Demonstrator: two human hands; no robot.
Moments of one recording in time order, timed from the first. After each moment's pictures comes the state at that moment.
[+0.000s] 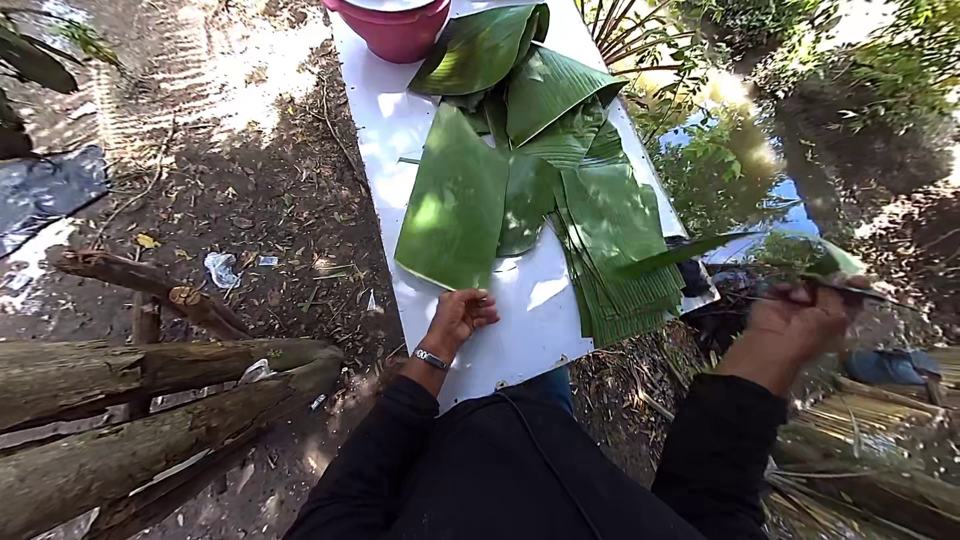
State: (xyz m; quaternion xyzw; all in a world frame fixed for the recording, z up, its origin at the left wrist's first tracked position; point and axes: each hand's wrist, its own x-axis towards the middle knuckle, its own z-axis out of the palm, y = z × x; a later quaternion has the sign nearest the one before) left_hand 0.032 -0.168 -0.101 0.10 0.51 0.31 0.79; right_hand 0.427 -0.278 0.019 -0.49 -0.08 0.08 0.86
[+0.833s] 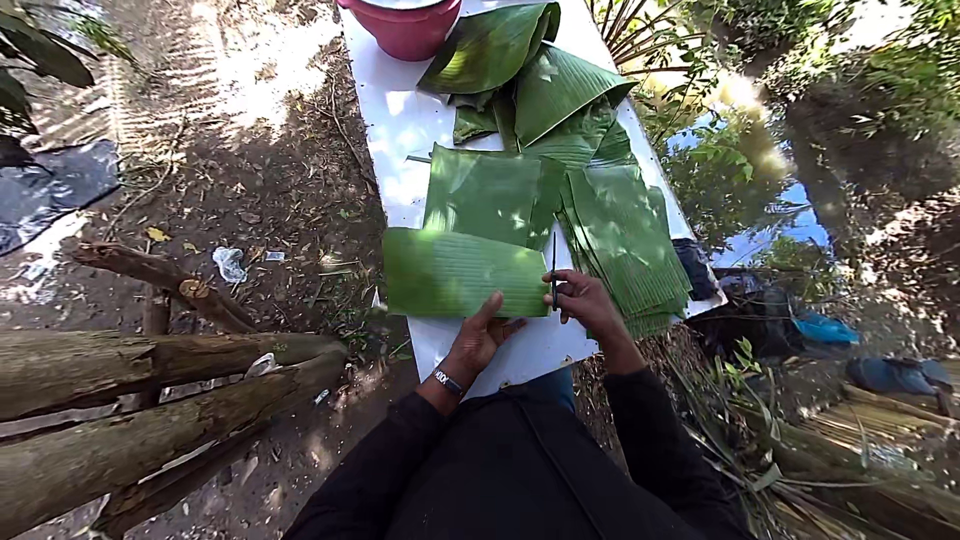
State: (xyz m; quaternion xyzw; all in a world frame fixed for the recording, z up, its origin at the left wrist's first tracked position) left_hand 0.049 -0.216 -0.107 0.09 0.32 0.41 0.85; right_hand 0.266 -0.224 -0.072 -0.61 -0.43 0.54 0.39
